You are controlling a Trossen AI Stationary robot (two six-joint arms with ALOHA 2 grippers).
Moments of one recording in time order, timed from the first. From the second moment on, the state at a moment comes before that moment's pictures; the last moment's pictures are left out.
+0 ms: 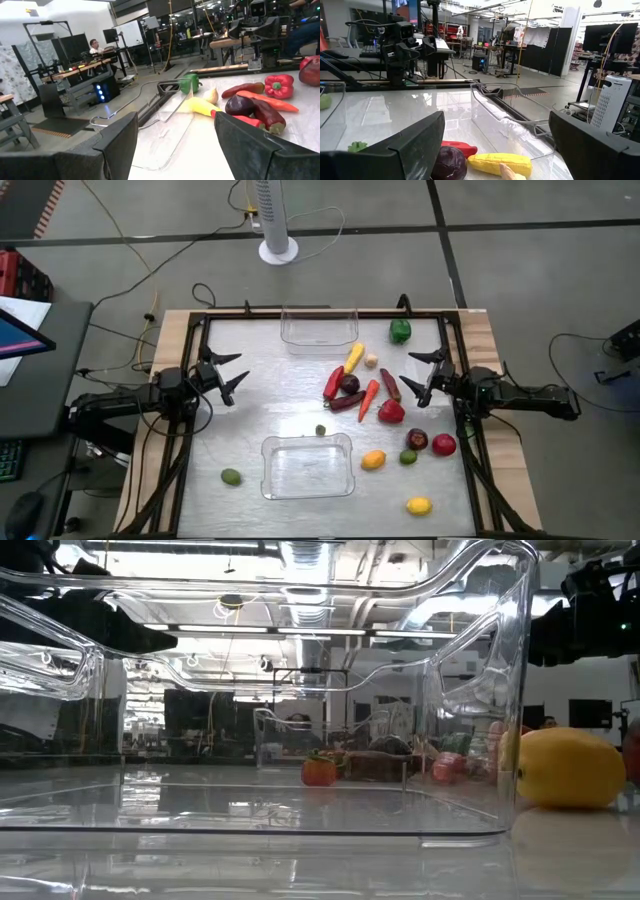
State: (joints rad) left arm 0.15 0.03 0.02 0.05 -0.34 0.24; right arm -0.07 0.01 0.01 0.06 0.37 -0.13
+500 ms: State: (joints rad) left arm 0.15 0.03 0.02 0.14 -0.25 0.40; right arm -0.07 0.01 0.01 0.06 0.37 -0.13
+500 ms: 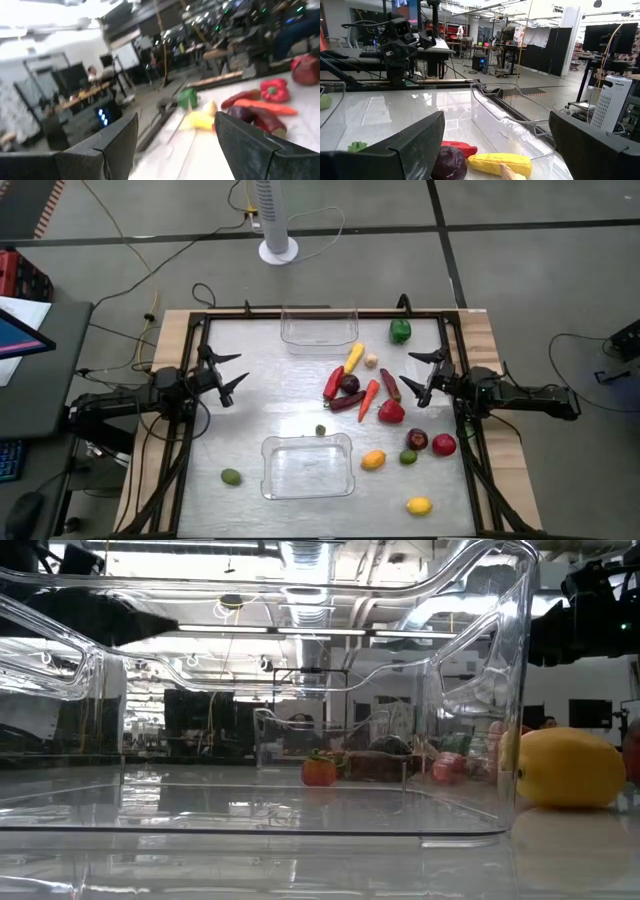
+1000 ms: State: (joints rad) left arm 0.15 0.03 0.02 0.40 -0.18 -0.23; right arm -0.07 0.01 0.01 0.06 0.37 -0.13
